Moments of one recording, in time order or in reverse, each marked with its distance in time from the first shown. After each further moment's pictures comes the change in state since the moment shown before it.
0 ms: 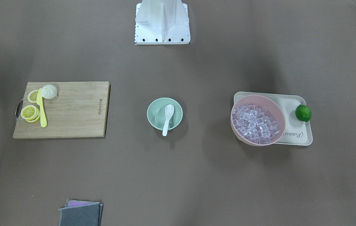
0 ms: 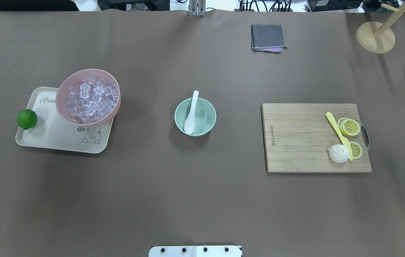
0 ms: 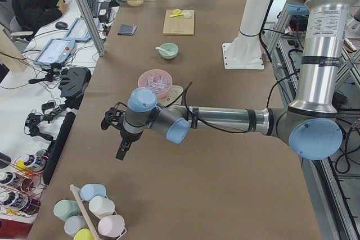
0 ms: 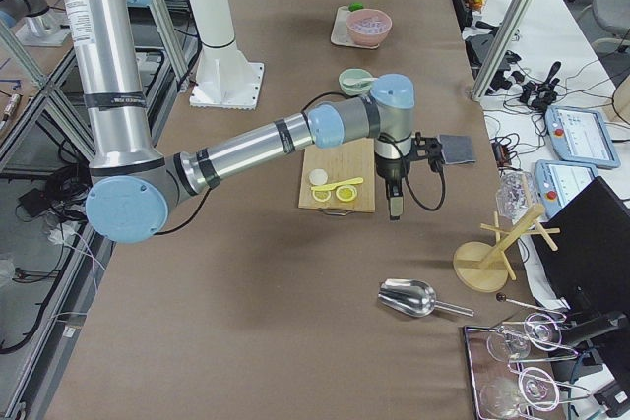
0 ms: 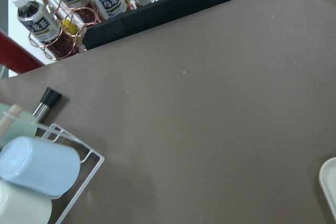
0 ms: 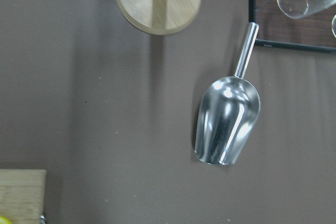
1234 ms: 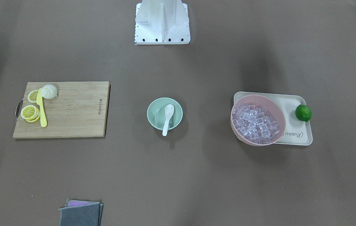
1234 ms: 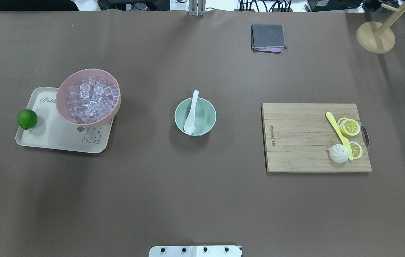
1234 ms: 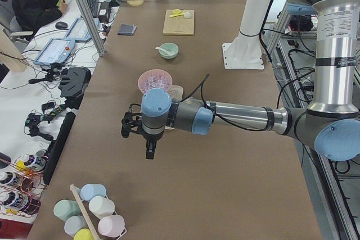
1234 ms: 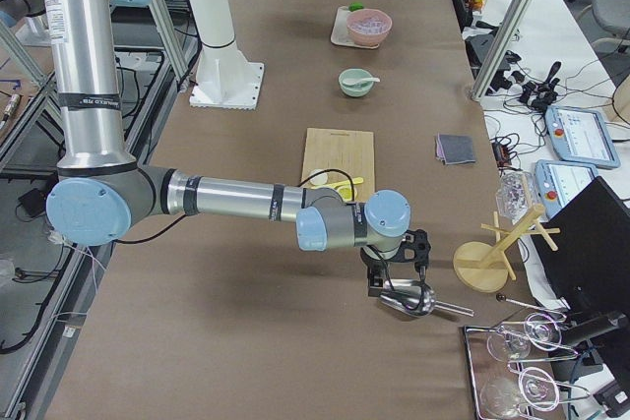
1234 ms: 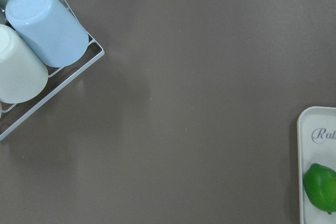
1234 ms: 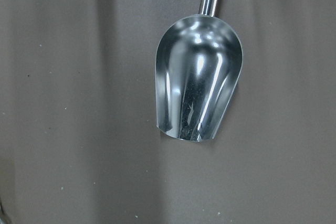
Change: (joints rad) left arm -0.074 0.124 -0.209 0.335 -0.216 0.002; right arm 0.122 -0.055 -0.312 0.258 0.274 -0.054
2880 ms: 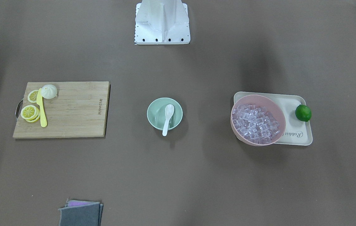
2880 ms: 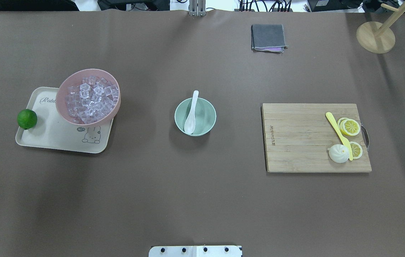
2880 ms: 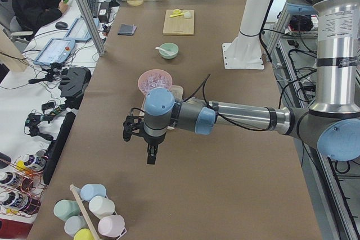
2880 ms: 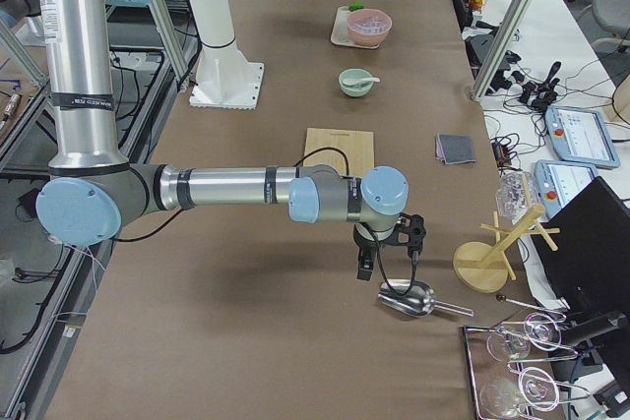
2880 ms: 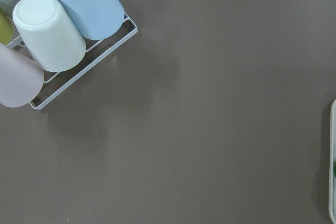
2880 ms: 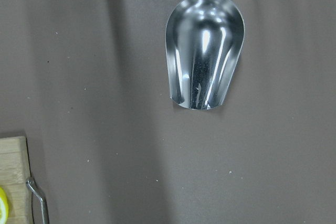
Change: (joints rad) left arm 0.003 0.010 -0.018 -0.001 0.095 -0.011; right arm 0.011 -0.028 0.132 -0.186 0.008 -0.010
